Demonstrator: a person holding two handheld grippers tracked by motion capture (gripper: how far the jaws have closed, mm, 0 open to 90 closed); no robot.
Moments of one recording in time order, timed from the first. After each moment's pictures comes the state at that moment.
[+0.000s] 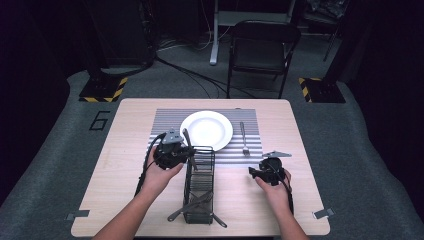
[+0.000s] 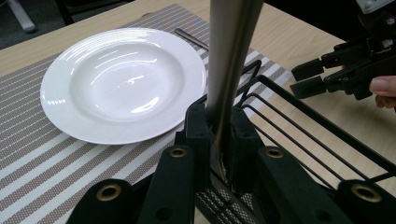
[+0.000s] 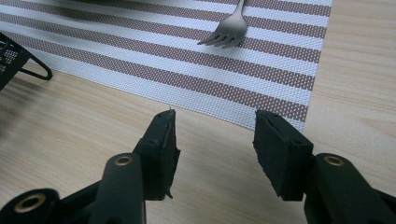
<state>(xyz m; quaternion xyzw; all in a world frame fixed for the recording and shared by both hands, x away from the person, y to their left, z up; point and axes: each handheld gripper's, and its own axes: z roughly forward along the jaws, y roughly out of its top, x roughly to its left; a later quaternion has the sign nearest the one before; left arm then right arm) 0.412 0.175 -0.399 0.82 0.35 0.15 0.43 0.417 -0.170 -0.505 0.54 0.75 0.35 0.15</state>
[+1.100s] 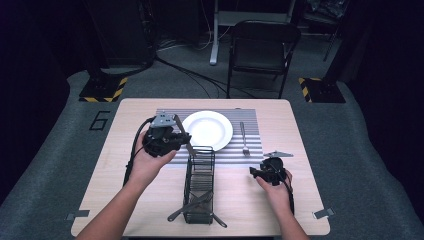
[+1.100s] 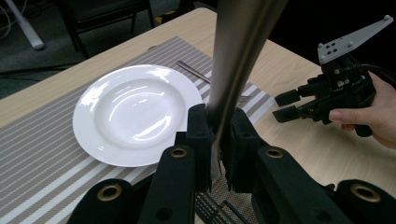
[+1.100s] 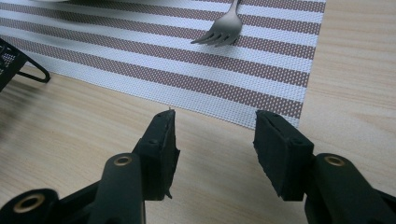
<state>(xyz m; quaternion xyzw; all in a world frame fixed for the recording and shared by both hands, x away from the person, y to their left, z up) 0.403 0.189 -0.322 0.81 0.34 0.16 0.44 0.417 -0.174 -0.505 0.54 0.74 0.36 0.15</state>
